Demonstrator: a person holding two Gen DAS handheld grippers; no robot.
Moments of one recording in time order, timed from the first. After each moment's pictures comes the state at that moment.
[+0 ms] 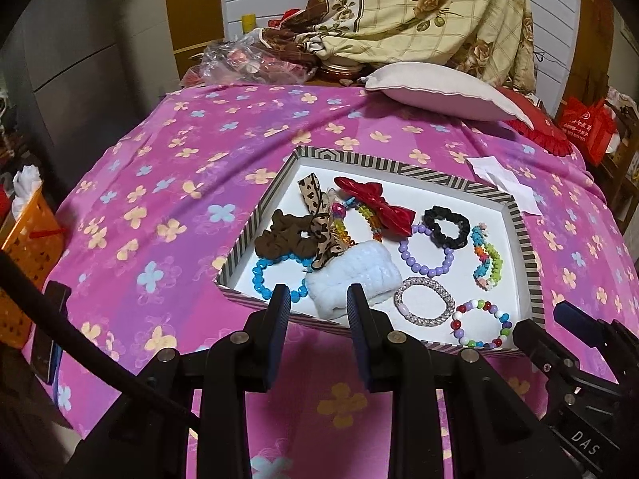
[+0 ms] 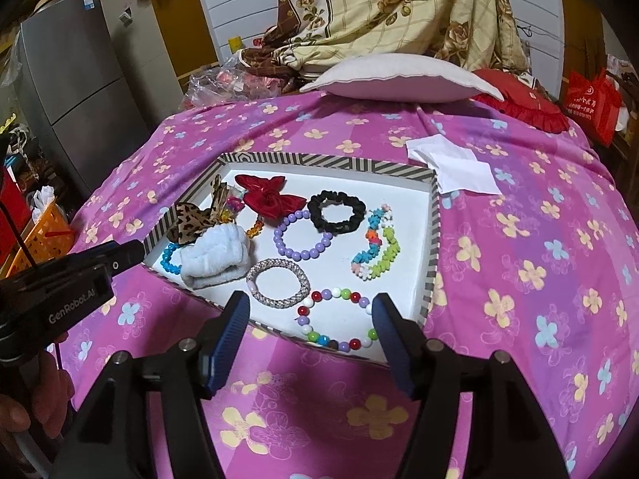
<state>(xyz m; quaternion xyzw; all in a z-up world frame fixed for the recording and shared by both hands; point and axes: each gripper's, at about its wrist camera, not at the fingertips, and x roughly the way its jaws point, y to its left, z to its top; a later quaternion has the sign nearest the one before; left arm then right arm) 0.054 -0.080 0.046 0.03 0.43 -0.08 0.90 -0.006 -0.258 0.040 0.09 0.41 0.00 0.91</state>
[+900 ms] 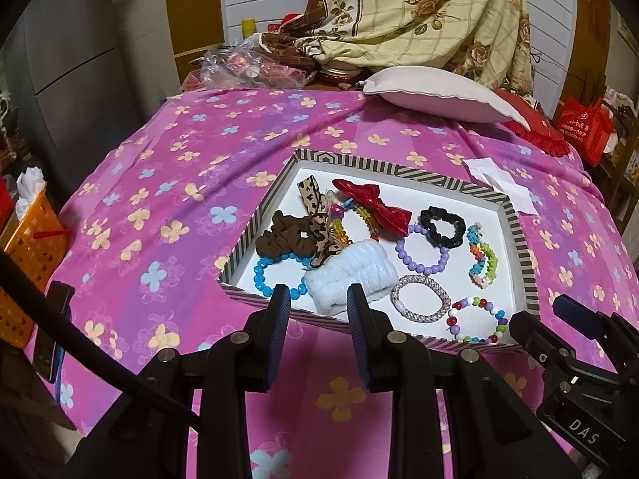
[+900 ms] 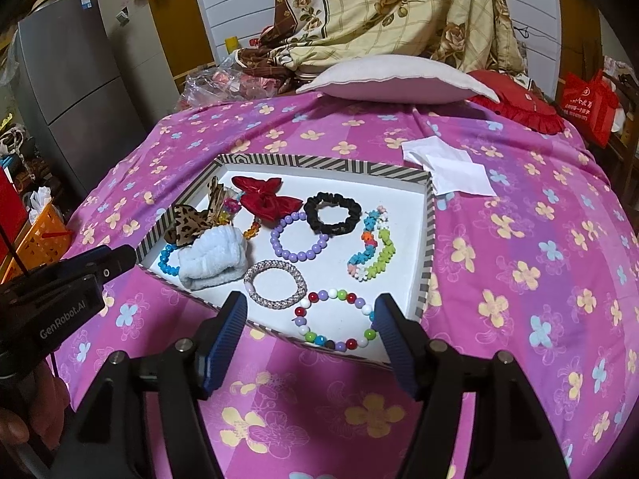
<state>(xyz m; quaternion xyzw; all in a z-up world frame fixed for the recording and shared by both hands) 0.046 -0.080 0.051 0.03 0.42 -0.08 0.90 -0.007 -0.259 0.043 0.09 0.41 -0.01 0.91</state>
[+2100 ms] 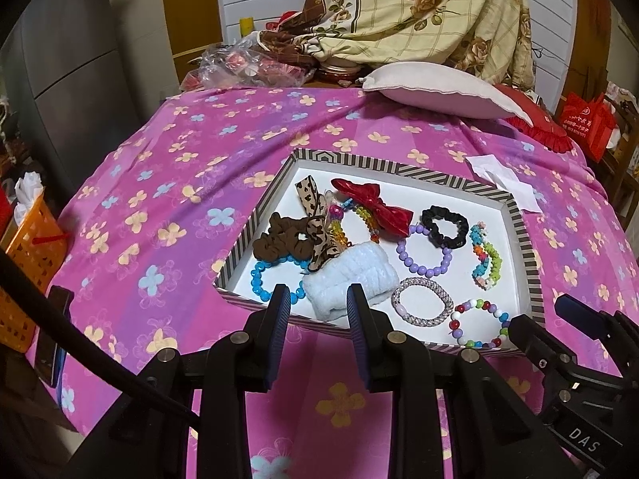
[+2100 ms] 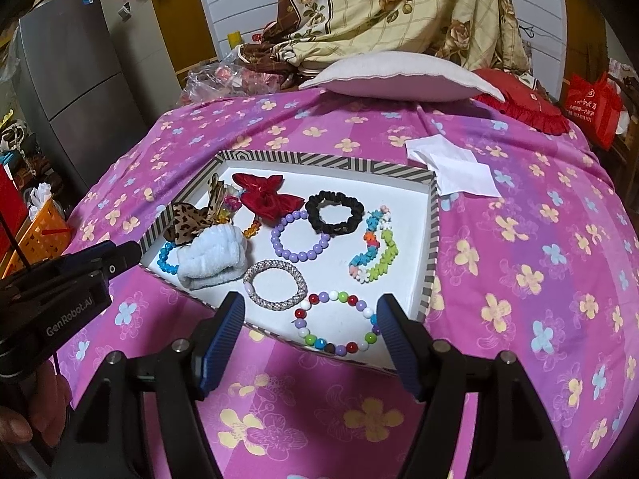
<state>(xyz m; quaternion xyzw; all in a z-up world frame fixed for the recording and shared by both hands) 0.053 -0.083 0.047 0.04 0.42 -0.08 0.90 0.001 -0.260 0.041 0.08 0.42 0.00 0.90</state>
